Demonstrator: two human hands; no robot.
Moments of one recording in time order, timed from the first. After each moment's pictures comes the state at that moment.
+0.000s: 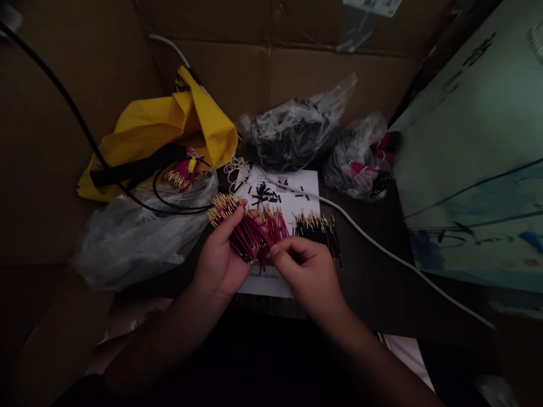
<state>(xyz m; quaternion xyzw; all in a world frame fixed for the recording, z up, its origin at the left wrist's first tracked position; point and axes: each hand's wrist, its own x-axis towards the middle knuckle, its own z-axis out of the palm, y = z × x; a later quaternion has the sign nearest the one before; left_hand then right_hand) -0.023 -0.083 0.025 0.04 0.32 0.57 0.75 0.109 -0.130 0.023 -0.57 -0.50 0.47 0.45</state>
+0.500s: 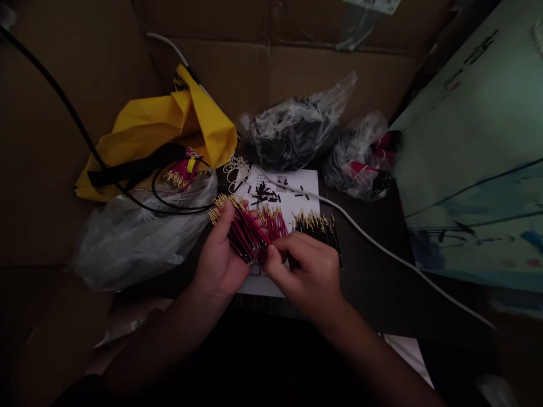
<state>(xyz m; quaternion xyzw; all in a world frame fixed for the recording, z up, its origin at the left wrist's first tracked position) -0.022 -0.083 0.023 0.05 0.31 0.57 0.76 0.106 -0.126 0.034 -0.54 -0.72 0.16 0.41</state>
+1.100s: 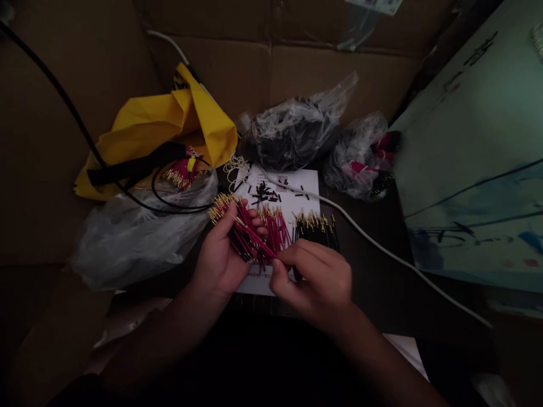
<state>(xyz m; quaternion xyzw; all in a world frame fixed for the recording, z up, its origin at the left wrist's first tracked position) -0.027 -0.081 0.022 0.02 0.28 0.54 0.79 0.118 -0.135 0.041 -0.47 -0.76 0.11 0.42</state>
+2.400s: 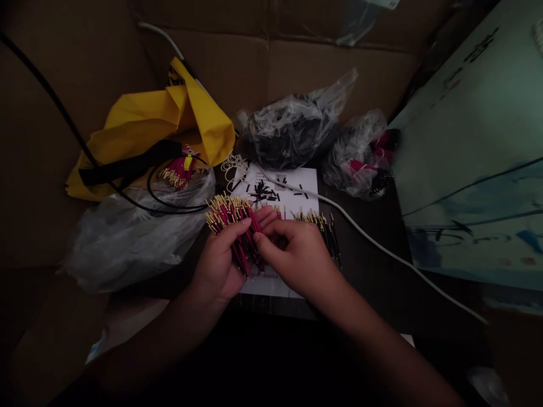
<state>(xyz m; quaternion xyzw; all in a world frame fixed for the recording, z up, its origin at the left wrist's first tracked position) -0.023 -0.092 0.019 0.13 0.34 0.52 0.77 0.106 -0.100 0.042 -0.58 -0.65 0.38 0.32</state>
